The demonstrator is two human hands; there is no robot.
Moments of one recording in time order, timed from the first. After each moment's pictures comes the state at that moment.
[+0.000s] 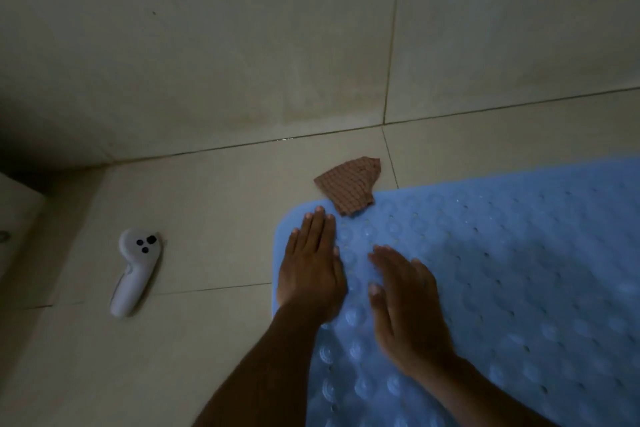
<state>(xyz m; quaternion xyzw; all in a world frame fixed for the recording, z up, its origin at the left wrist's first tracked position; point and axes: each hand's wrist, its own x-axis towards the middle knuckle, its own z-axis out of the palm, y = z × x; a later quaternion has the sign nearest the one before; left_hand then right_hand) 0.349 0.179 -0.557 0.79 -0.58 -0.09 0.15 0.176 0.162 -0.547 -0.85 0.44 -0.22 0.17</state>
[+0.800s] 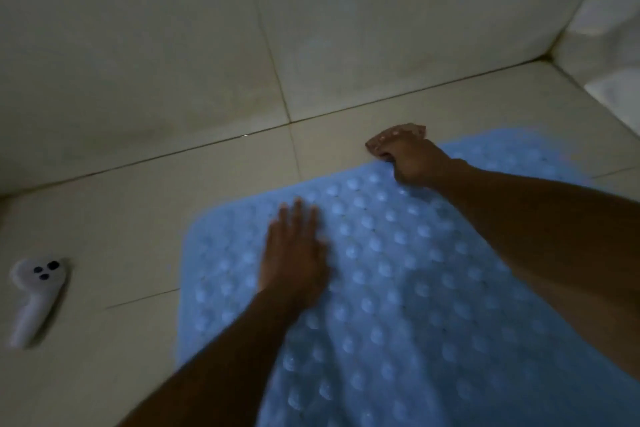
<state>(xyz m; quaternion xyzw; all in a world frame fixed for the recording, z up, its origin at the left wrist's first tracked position) 0.228 0.131 -0.516 0.77 -0.63 -0.12 0.04 0.041 -0.103 -0.512 -0.87 0.44 -0.05 0.22</state>
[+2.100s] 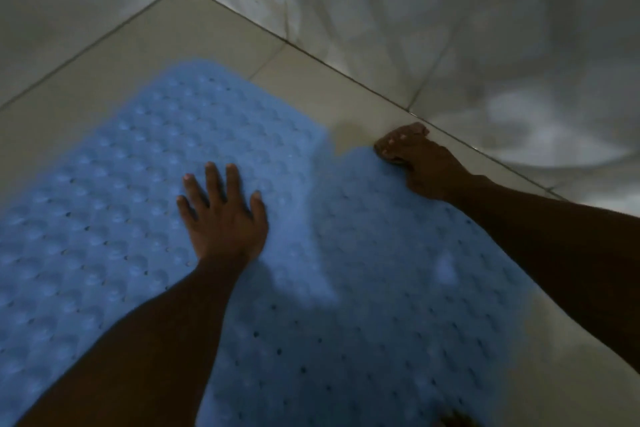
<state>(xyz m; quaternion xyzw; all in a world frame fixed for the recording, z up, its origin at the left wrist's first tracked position) -0.038 0.142 -0.551 0.64 -0.76 -0.10 0.02 -0.383 0.223 -0.500 -0.65 0.72 -0.13 0.20</state>
